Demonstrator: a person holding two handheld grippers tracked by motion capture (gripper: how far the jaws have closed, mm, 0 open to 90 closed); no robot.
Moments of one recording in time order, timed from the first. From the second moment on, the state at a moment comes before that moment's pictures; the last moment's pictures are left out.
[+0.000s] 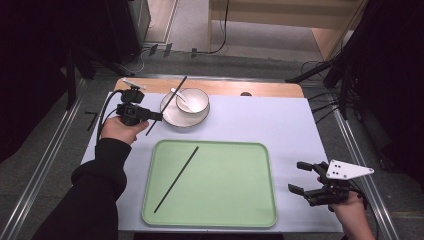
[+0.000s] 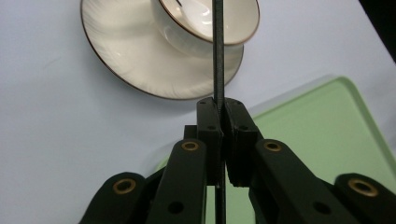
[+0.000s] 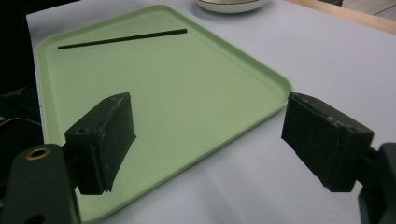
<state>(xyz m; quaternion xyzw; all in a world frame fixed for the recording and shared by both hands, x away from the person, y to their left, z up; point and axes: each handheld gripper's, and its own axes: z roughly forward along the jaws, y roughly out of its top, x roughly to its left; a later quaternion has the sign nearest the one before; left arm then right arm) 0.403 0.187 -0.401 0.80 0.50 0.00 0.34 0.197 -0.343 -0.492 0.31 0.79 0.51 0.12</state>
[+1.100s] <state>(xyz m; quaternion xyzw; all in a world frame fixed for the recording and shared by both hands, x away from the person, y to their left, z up) 0.293 0.190 -0.475 0.81 0.50 -0.03 0.31 0.201 -0.339 -0.490 0.30 0.79 0.51 0.12</state>
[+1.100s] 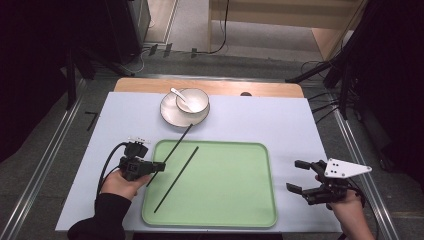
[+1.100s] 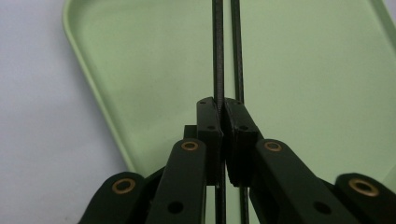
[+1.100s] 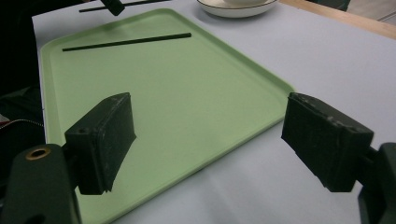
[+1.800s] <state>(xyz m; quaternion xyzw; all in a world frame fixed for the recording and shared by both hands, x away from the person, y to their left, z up) 0.262 0.197 -0.492 0.81 0.51 -0.07 0.27 0.201 -0.338 -0.490 0.30 0.80 0.51 0.12</state>
